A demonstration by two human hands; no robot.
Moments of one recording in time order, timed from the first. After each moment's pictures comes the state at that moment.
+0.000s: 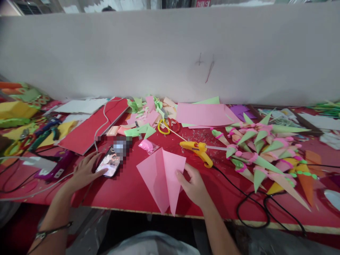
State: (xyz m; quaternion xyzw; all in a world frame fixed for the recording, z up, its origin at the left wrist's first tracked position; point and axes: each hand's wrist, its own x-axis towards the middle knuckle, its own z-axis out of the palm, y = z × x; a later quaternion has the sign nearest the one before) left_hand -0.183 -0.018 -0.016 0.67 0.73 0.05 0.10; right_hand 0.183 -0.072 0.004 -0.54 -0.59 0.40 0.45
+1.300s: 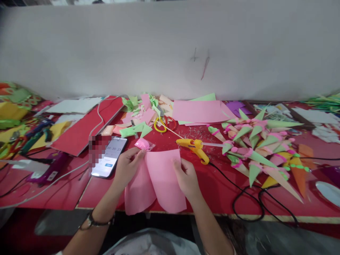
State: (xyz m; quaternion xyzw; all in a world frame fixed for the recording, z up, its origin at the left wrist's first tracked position) left_hand -0.005 -0.023 0.039 0.66 0.55 0.40 0.32; right_hand 0.164 -0.063 0.016 -0.58 -0.49 0.39 0.52
